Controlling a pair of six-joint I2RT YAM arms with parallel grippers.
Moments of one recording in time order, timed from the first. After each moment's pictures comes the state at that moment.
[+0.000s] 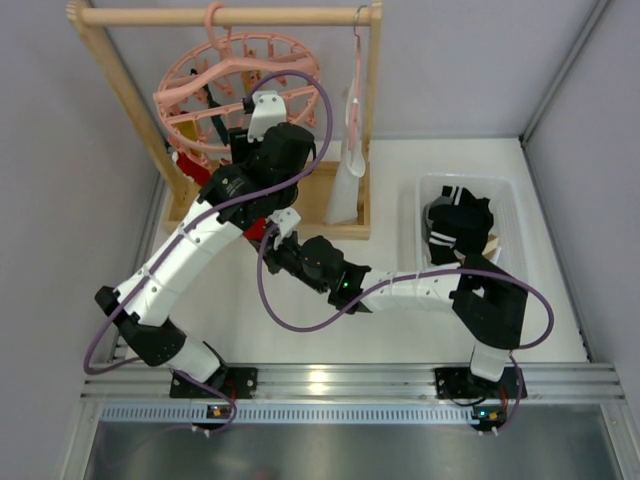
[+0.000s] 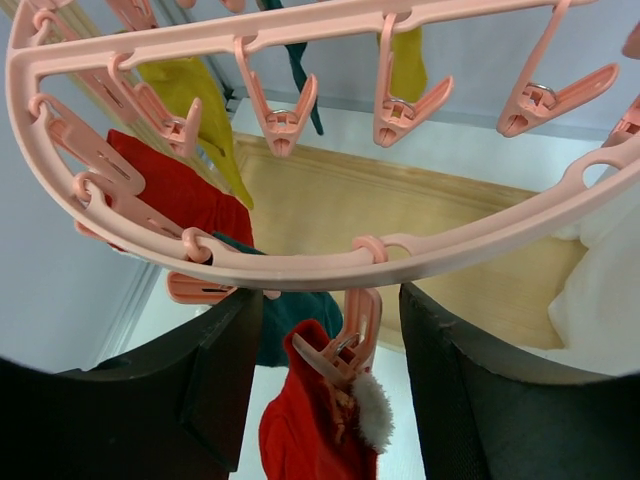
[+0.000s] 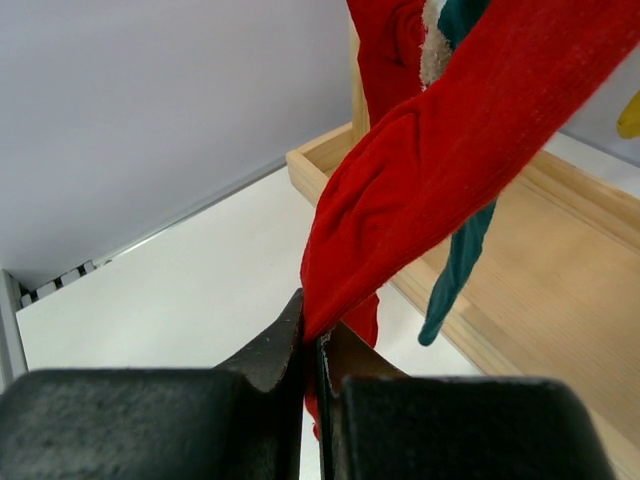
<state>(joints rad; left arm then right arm) -0.77 1.52 1.87 -0.90 -1.07 -0.36 1.20 1.78 1.15 0.66 0.25 0.07</state>
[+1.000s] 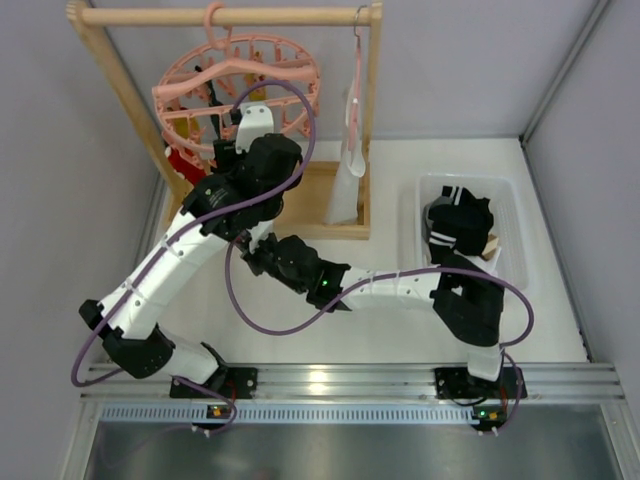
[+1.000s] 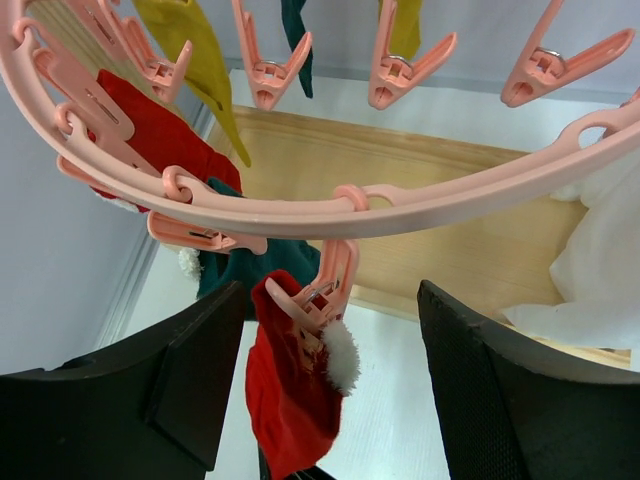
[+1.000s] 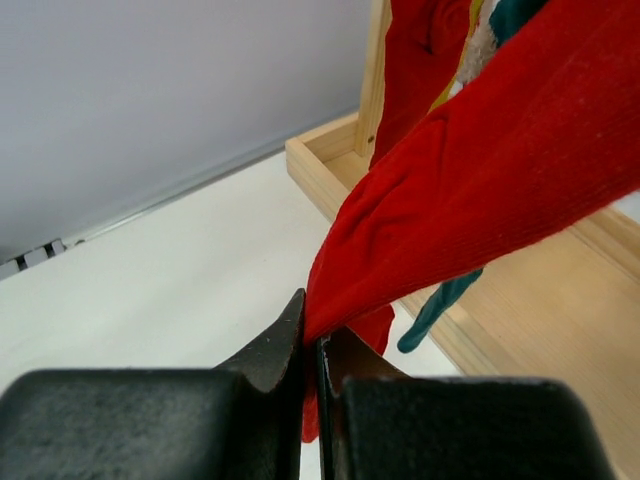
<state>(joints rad) -0.77 1.43 1.80 -0.97 -0.99 -0.41 1.24 1.89 1.34 0.53 0.29 -0.02</state>
